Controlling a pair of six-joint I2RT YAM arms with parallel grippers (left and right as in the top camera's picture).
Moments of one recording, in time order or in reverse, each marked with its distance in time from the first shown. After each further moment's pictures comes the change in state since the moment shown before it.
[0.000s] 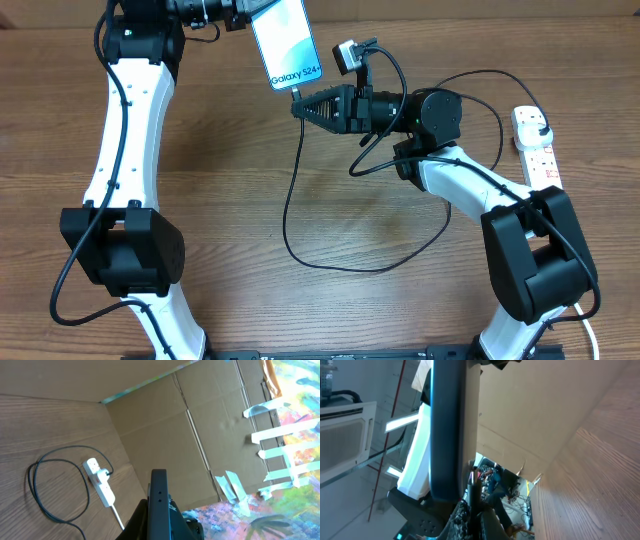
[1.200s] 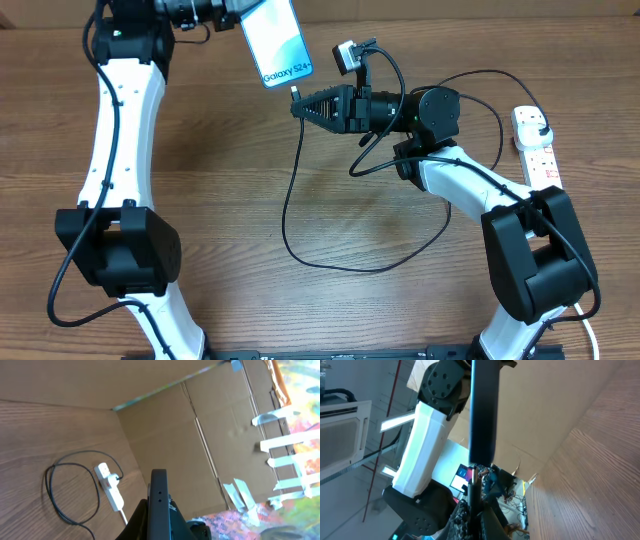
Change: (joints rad) left arm 0.026 0.000 0.000 -0.053 -0.034 0.059; right arm -0.001 0.000 0.000 -0.044 -0.004 -0.051
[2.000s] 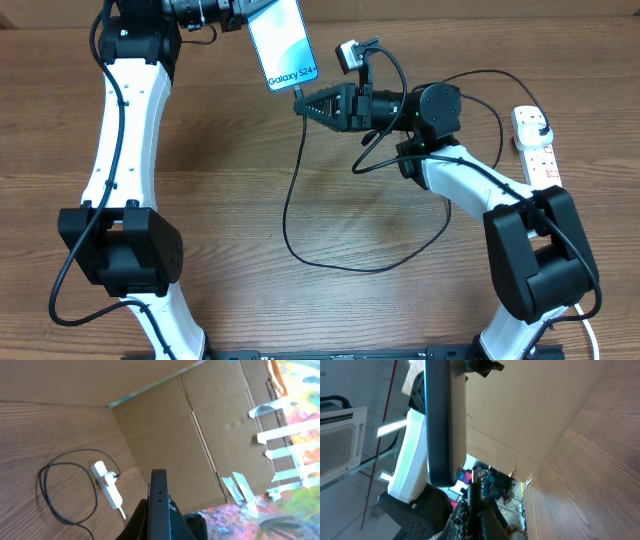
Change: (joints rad) left arm -0.012 0.000 0.000 0.031 0.028 0.002; right arm -0.017 0.000 0.000 -0.049 0.000 -0.019
